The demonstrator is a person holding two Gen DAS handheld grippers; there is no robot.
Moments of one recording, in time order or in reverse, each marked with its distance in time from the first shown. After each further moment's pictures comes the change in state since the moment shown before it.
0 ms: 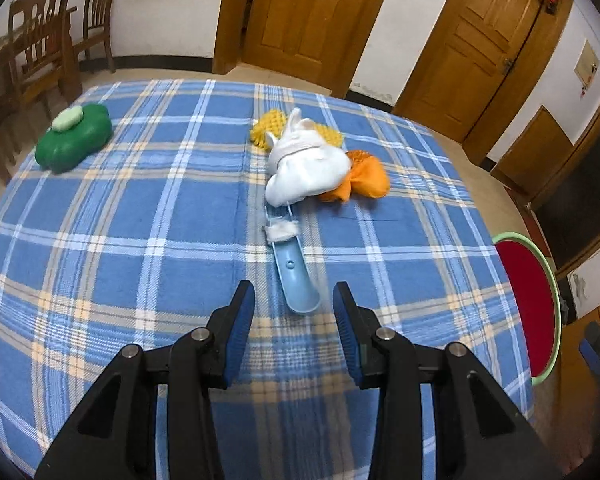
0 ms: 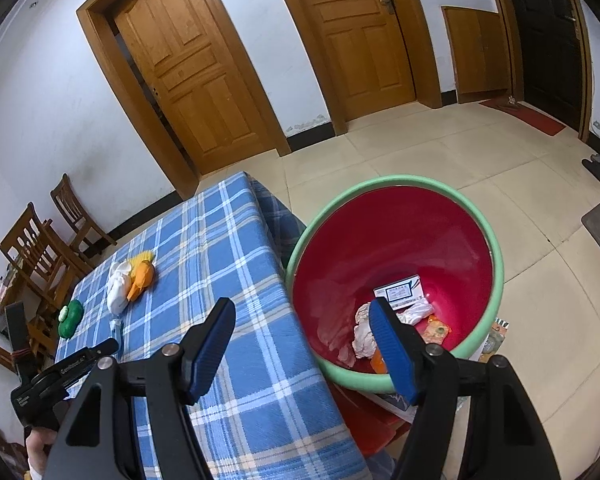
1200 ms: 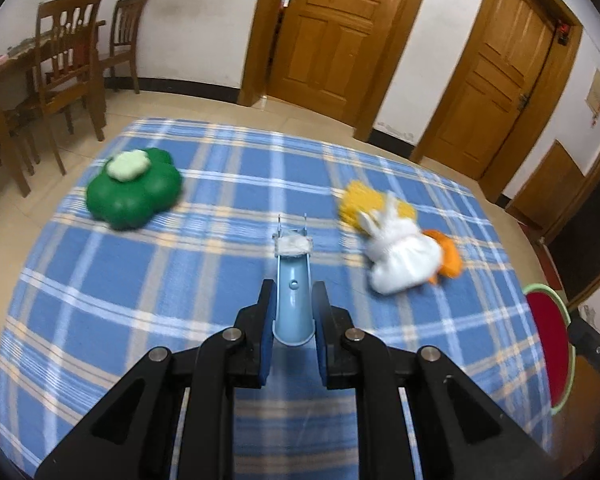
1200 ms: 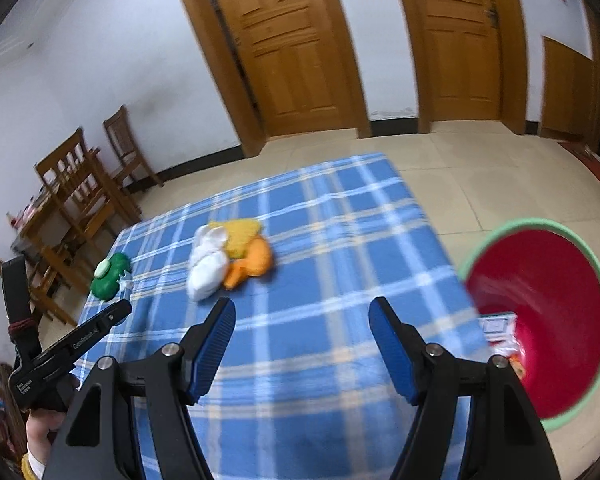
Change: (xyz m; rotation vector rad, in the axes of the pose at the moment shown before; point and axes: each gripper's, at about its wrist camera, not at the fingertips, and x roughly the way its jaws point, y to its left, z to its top) left arm -0.015 0.074 0.041 -0.045 -0.135 0.062; right arm 0.069 0.169 0.003 -0.266 0.098 0.158
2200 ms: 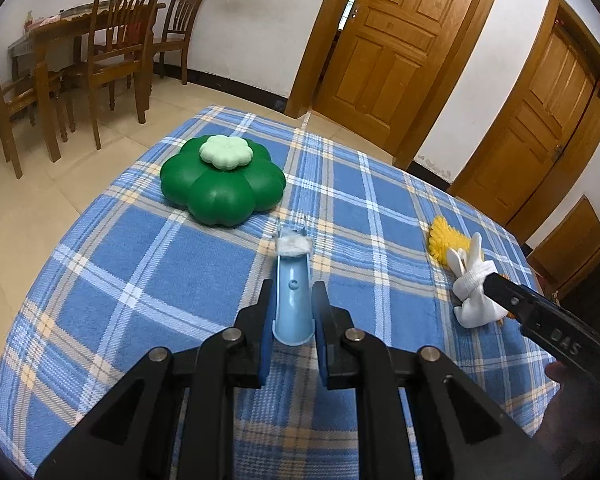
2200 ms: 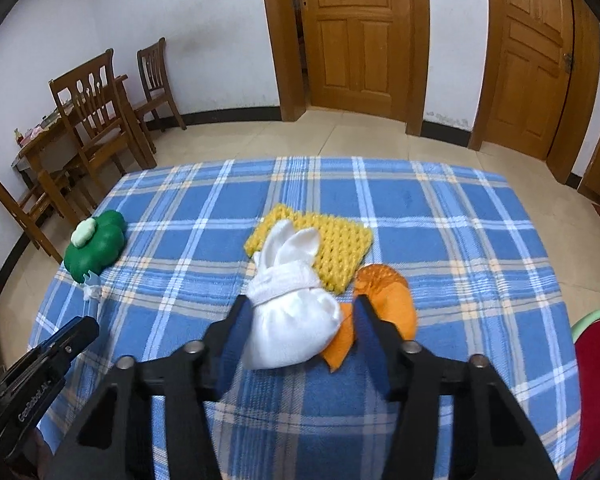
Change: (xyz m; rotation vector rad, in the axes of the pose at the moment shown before) left arm 0.009 0.068 -0.007 -0.164 -0.061 0.055; right arm 0.125 0.091 0.024 -0.235 0.110 -0.002
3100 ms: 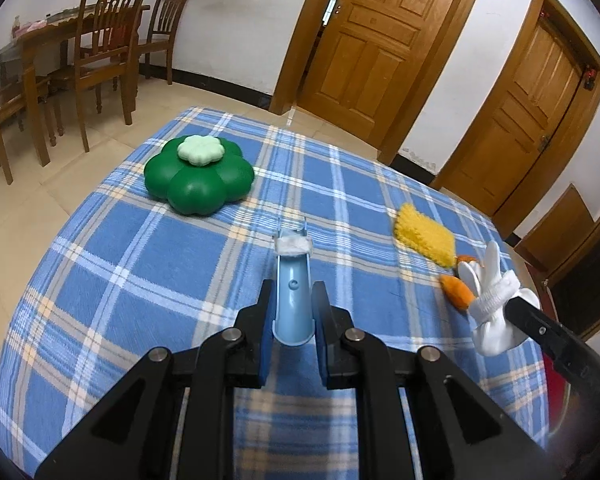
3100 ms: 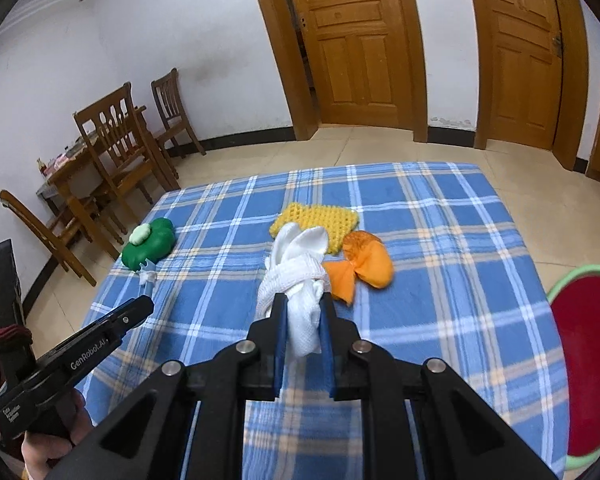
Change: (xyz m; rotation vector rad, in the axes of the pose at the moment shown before) left arm -0.024 -0.018 -0.006 0.027 0.014 -0.046; right arm -0.088 -0.017 -0.042 0.074 -0.087 0.094
